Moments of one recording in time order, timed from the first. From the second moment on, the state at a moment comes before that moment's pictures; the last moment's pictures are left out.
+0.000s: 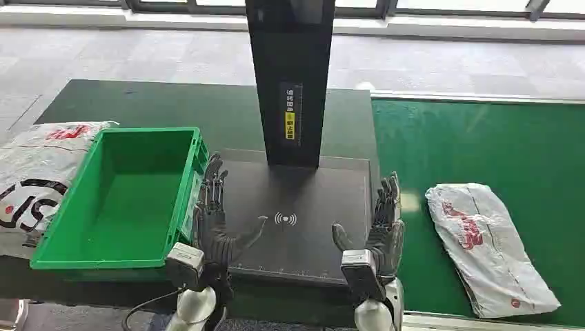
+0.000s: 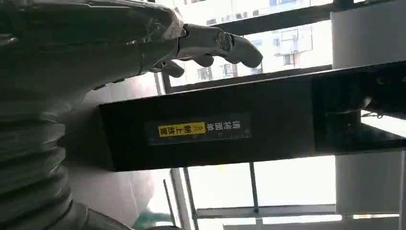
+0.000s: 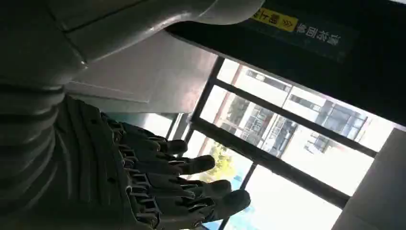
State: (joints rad) left arm -0.07 -0.29 -0.15 -1.34 -0.13 0.28 -0.70; right arm 0.02 0.28 0.21 -1.44 0.62 -0.69 -0.70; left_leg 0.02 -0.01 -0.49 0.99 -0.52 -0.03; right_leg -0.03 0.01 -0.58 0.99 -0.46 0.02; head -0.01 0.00
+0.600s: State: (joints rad) left arm -0.06 -0.29 -0.12 -1.39 -0.11 0.27 -0.70; right arm 0.02 0.30 -0.19 -1.46 1.08 -0.70 -0.40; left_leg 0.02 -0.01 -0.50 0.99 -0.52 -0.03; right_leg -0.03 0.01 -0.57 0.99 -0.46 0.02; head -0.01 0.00
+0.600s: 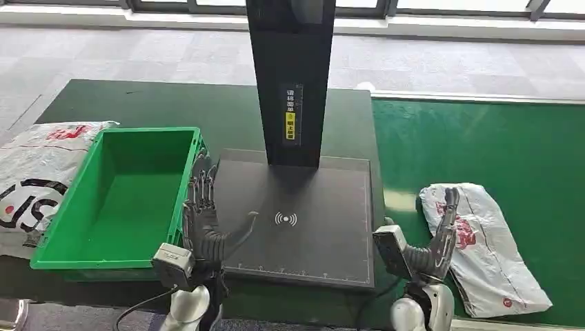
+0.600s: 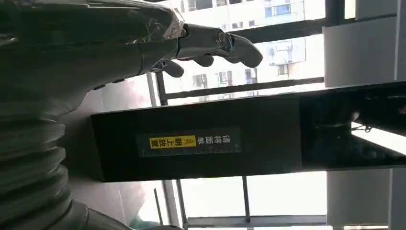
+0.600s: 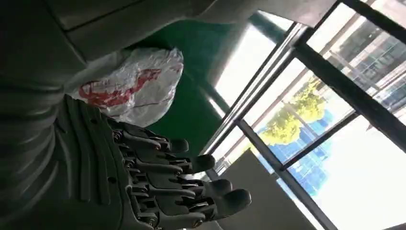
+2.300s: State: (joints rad) left arm -0.03 -0.29 -0.07 -1.46 -0.12 0.27 -0.70; right arm -0.22 0.21 -0.64 -0.93 1.46 -0.65 -0.01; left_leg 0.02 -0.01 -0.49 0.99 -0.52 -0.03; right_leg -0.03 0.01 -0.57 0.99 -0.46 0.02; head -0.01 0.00
